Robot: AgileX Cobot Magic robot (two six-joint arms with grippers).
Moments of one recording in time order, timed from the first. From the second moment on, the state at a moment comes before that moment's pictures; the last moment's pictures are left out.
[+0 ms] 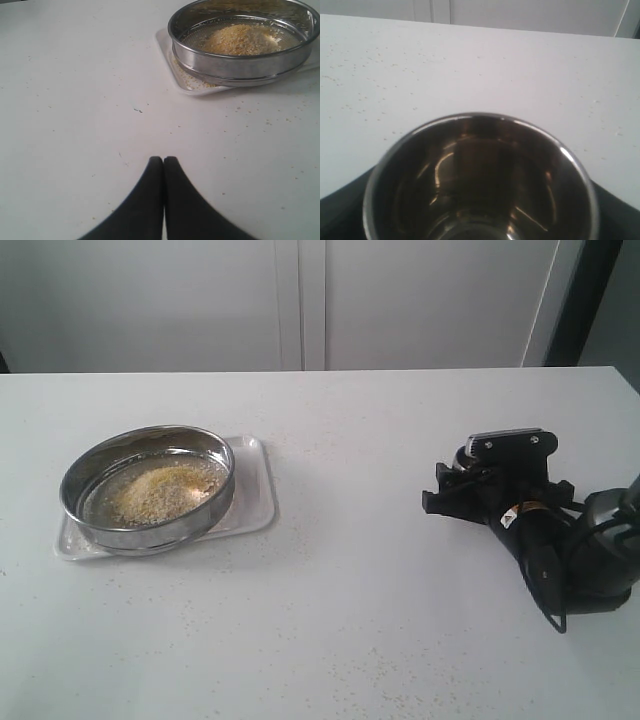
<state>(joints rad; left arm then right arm) 0.00 0.00 0.02 -0.11 0.45 0.18 0.25 2.12 -0.71 0.14 -1.04 -0.03</state>
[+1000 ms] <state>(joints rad) 0.00 0.00 0.02 -0.11 0.45 0.18 0.25 2.16 -0.73 0.11 -1.07 -0.04</state>
